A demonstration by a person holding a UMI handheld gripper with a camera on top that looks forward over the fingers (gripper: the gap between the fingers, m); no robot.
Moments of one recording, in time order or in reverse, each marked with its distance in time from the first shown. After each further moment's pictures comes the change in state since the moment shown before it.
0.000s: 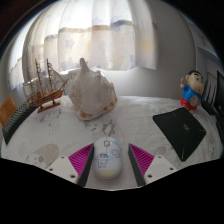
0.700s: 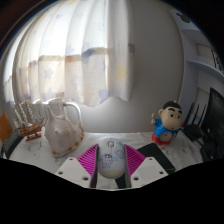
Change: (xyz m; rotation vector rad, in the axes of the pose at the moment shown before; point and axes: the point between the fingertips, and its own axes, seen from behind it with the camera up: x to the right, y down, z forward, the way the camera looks) arm 0.149 -0.156 -0.044 0.144 0.091 -0.001
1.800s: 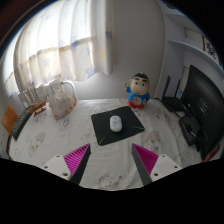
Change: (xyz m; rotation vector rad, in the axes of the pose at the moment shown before) arm 0.106 0.091 -0.194 -0.276 -0.001 0.037
